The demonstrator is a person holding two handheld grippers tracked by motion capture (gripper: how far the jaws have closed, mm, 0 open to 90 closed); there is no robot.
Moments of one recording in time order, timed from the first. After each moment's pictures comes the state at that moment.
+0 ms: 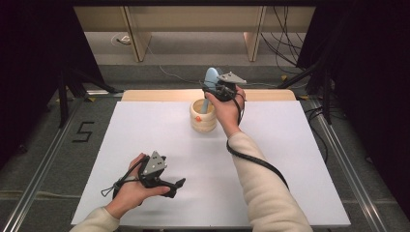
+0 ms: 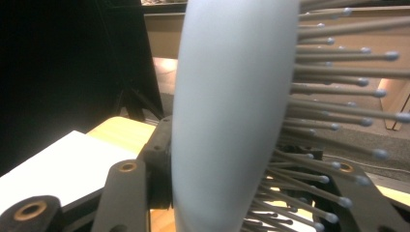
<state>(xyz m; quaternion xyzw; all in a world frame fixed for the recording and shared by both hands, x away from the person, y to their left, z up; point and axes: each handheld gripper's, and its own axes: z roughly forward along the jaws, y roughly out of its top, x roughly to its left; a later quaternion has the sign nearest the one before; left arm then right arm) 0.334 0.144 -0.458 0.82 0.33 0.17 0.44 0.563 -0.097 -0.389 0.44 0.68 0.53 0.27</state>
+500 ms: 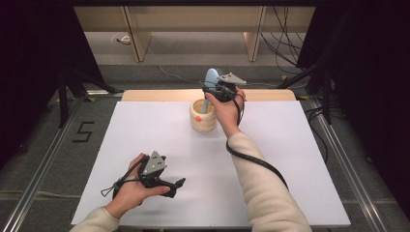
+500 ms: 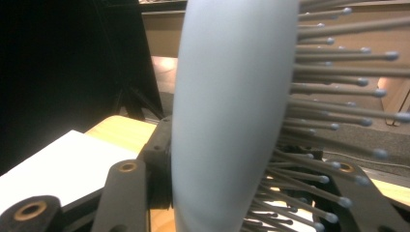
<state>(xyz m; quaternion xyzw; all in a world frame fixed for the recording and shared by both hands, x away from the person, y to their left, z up) 0.334 0.144 -0.458 0.82 0.33 0.17 0.44 0.564 -0.097 -0.393 0.44 0.67 0.53 0.27</state>
